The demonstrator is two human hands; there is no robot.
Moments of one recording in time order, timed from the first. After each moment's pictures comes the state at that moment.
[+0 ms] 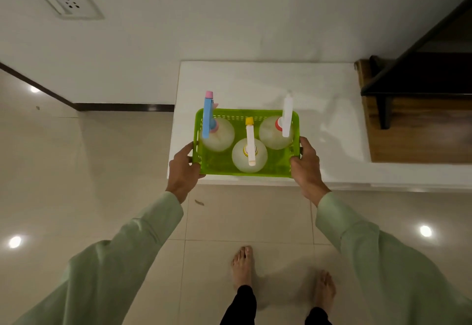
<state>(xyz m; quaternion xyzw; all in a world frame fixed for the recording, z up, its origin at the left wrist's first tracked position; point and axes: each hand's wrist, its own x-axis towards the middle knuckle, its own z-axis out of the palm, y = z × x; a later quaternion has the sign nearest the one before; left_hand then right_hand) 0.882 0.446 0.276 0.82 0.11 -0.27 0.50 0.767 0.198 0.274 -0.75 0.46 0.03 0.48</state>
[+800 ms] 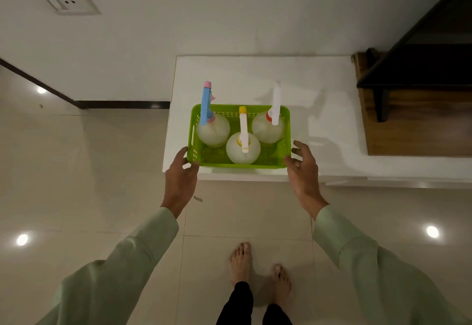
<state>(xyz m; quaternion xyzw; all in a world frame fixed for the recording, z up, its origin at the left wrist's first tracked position) 0.834 0.452 0.273 0.85 0.06 -0.20 0.48 0.726 0.206 0.255 -0.70 0.44 -0.05 0.56</state>
